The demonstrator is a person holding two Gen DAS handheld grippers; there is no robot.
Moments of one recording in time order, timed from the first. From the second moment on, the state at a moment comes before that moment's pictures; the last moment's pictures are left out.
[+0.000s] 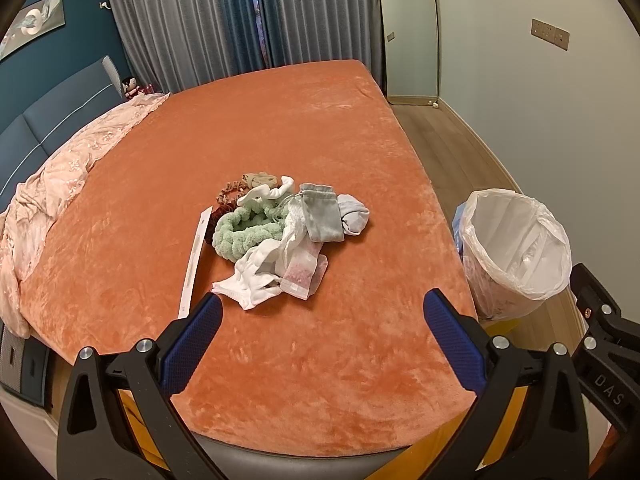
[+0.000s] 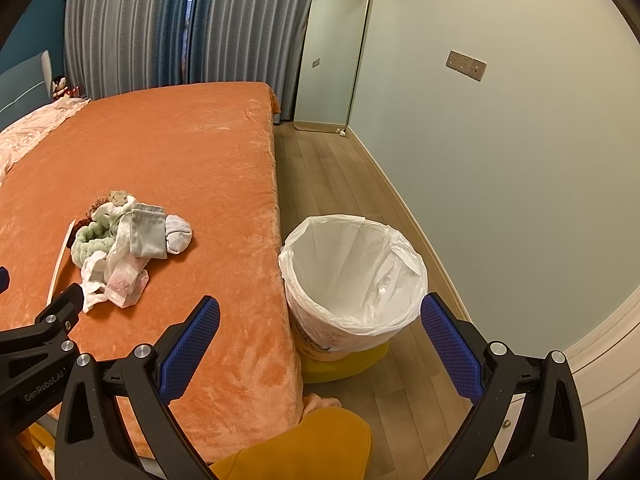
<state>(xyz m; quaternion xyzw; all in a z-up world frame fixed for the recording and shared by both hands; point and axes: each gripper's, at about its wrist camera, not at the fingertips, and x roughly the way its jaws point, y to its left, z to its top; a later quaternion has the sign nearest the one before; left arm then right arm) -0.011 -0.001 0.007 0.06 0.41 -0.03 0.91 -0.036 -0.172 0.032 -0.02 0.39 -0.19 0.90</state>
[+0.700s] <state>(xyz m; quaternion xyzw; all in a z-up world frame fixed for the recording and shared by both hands) 0.000 0.009 0.006 0.05 0.41 -0.03 0.91 -0.019 -0.159 0.048 -0.02 0.37 -0.19 0.91</state>
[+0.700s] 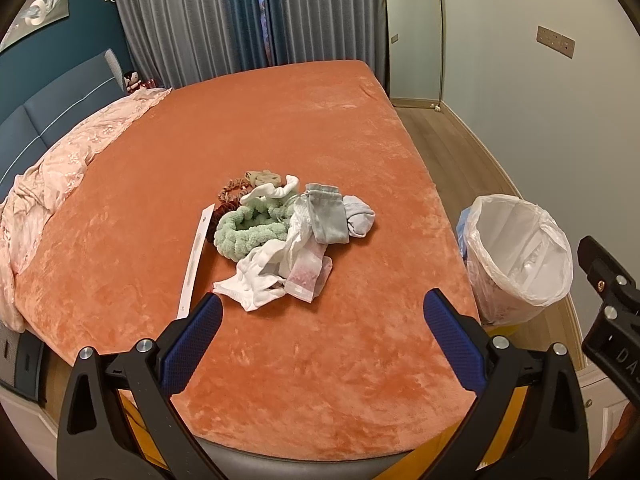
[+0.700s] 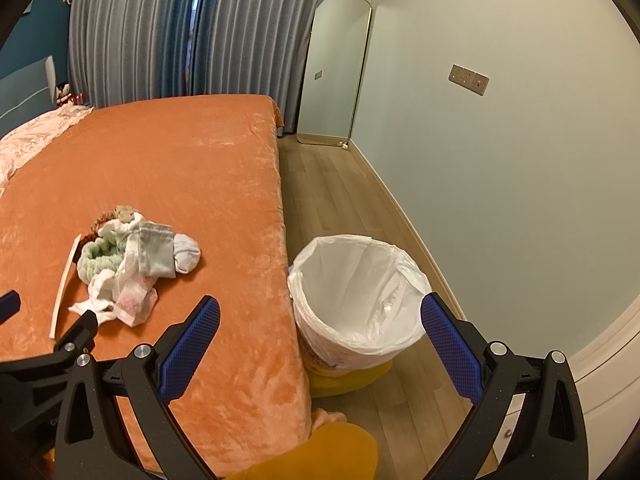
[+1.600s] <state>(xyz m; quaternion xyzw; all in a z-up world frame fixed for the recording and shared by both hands) 0.091 0.199 -0.103 -0.03 0.47 0.06 0.88 0.076 -0.028 -0.032 0.00 0.42 -0.07 0.91</state>
